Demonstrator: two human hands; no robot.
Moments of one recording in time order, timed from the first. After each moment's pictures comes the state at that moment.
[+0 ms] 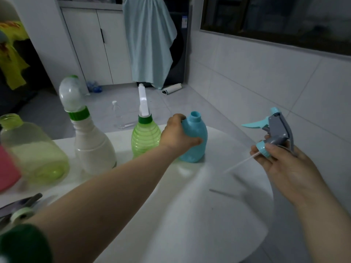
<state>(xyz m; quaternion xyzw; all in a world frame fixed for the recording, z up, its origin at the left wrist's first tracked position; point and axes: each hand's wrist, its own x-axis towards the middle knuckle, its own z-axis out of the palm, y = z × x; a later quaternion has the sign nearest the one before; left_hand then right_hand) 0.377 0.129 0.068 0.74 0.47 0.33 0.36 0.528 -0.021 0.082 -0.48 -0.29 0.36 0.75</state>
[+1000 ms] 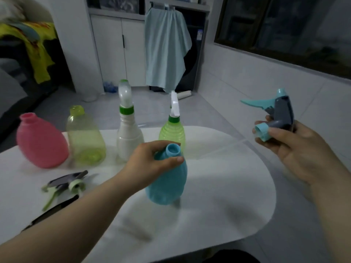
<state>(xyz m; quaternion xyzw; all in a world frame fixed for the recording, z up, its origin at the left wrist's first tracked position) 0.230 0.034 0.105 0.74 0.36 0.37 0.43 0.477 -0.043 0.157 -0.50 -0.40 0.36 0.67</state>
